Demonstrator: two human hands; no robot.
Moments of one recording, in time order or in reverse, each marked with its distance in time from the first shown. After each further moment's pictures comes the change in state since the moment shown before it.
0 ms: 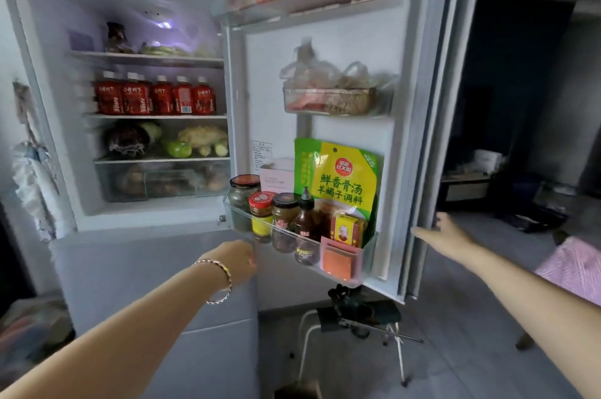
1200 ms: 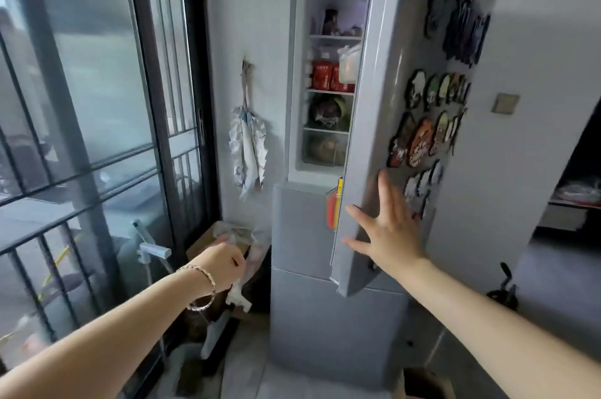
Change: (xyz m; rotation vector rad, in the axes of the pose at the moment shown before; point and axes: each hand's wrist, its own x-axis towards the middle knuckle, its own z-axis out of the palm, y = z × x) left_hand -0.232 -0.381 -0.016 -0.198 0.028 -0.399; right_hand -0.247 -0.246 0.345 -0.494 0.278 -1.329
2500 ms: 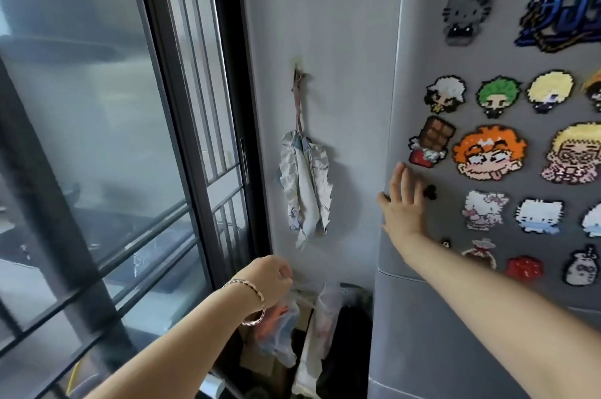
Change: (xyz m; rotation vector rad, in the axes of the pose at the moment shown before) left_hand 0.335 -0.158 -0.125 -0.053 0.023 -0.051; right_hand 0.371 -0.068 0.334 -0.496 -0.334 0.301
